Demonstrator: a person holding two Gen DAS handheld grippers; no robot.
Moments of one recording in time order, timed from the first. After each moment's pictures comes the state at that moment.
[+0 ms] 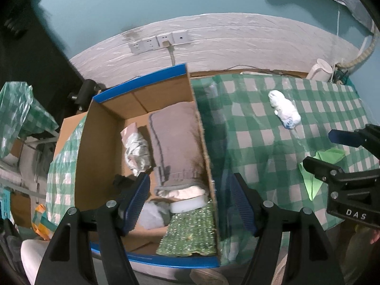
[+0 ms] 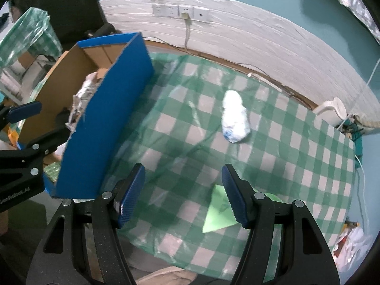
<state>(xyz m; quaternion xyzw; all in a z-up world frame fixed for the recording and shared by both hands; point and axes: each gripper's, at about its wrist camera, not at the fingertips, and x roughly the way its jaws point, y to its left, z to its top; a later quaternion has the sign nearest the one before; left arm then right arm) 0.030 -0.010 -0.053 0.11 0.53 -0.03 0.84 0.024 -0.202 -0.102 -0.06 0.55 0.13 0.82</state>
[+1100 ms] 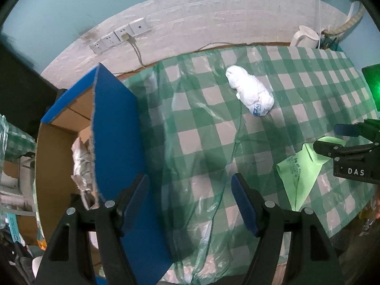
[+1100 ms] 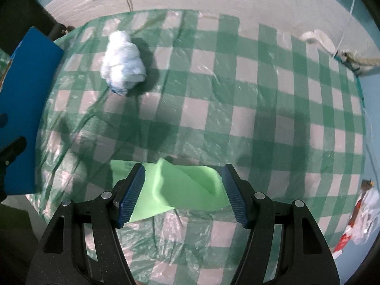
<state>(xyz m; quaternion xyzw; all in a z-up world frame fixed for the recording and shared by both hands) 0.059 -0.110 -0.115 0.17 0.58 -0.07 0.80 0.054 -0.348 -0.202 0.02 0.64 0.06 0.77</state>
